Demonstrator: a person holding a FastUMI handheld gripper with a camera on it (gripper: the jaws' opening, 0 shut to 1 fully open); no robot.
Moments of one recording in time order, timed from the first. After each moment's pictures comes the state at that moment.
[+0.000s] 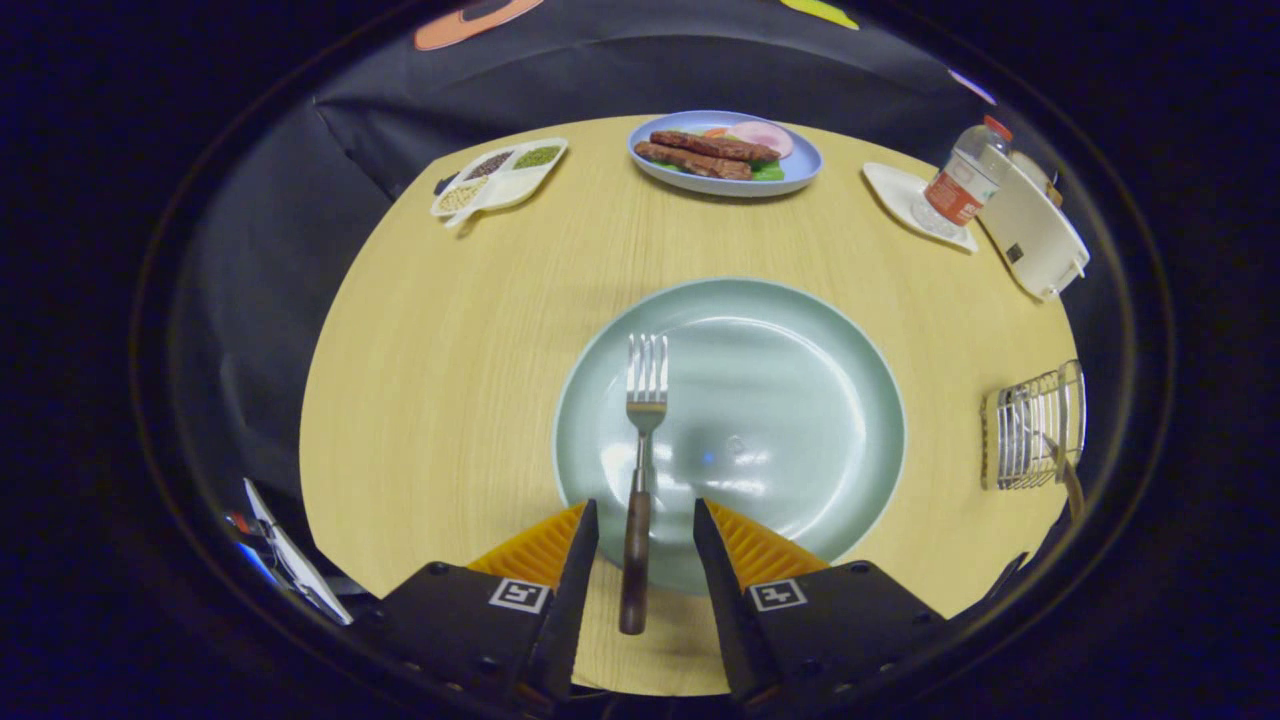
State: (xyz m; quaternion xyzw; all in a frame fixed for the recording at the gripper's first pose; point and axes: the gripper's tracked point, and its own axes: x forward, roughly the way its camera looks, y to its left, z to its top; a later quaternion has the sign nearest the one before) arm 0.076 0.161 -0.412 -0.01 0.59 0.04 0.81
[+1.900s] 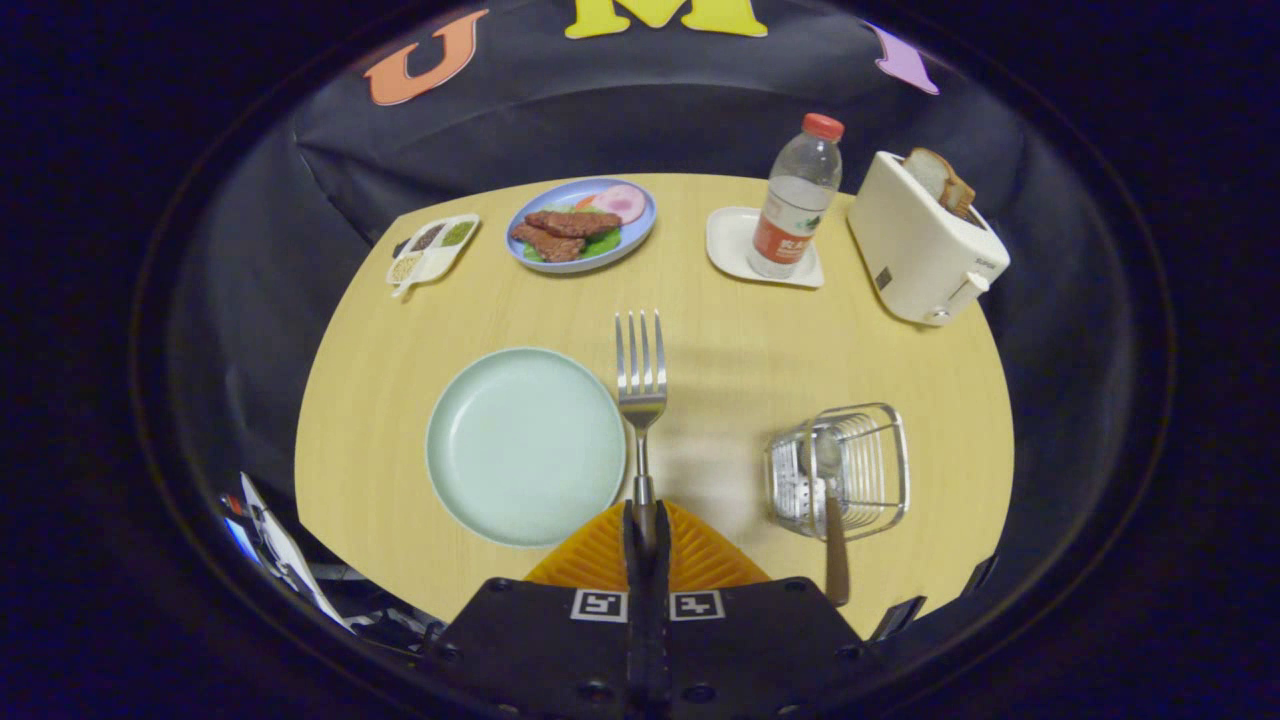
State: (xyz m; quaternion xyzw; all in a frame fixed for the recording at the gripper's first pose) arm 0.086 -0.034 -0.307 -0.02 0.55 0.03 0.84
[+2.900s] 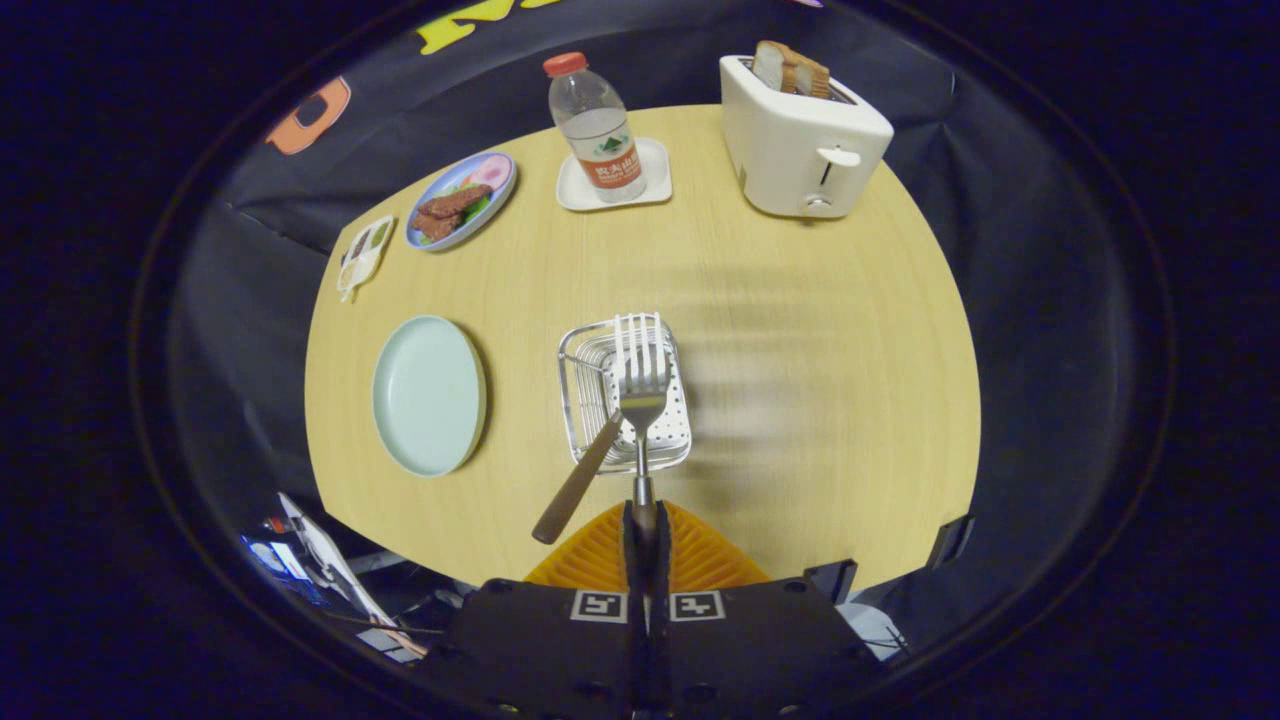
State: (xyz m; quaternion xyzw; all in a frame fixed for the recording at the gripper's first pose) arm 0.044 -0.170 -0.295 0.05 0.66 0.01 0.75
